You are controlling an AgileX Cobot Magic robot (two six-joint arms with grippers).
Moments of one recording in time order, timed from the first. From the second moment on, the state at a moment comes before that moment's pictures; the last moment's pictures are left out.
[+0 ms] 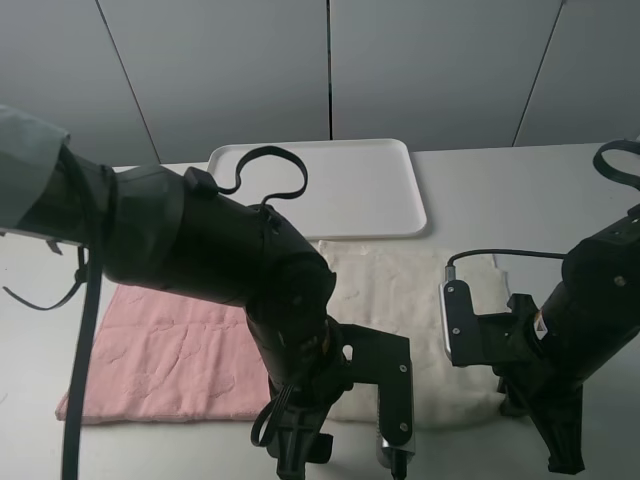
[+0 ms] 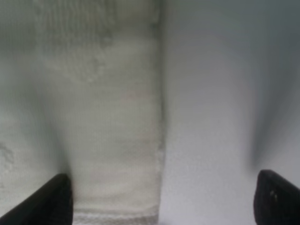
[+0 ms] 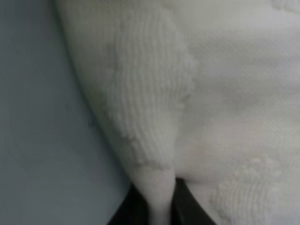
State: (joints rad) left arm -1.05 2.01 -1.08 -0.08 0.64 0.68; right arm 0.54 1.66 -0.42 0.01 0.44 -0.90
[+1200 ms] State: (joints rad) left arm -1.06 2.02 -1.08 0.02 0.63 0.63; right arm 0.54 1.66 -0.42 0.04 0.45 -0.90
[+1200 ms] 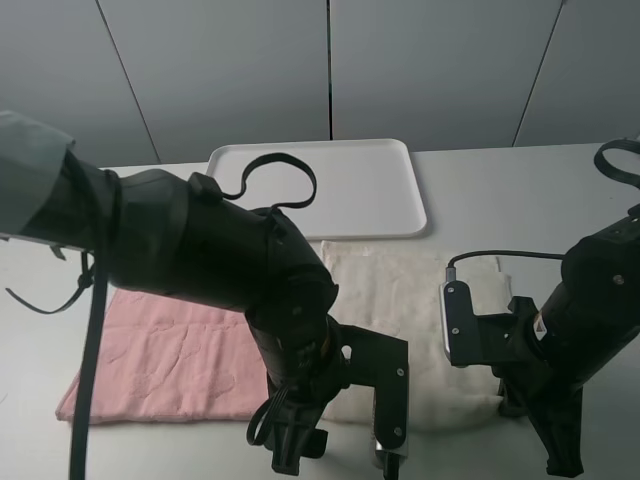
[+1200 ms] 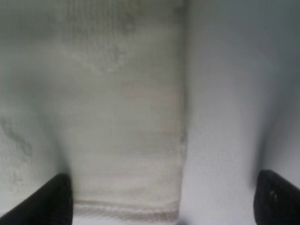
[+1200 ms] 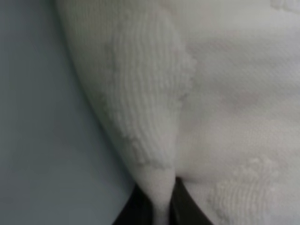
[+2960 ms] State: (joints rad) left arm -1.07 1.94 -1.09 0.03 0.63 0.43; right arm 0.54 1.45 -0.41 0.04 0.54 -0.41
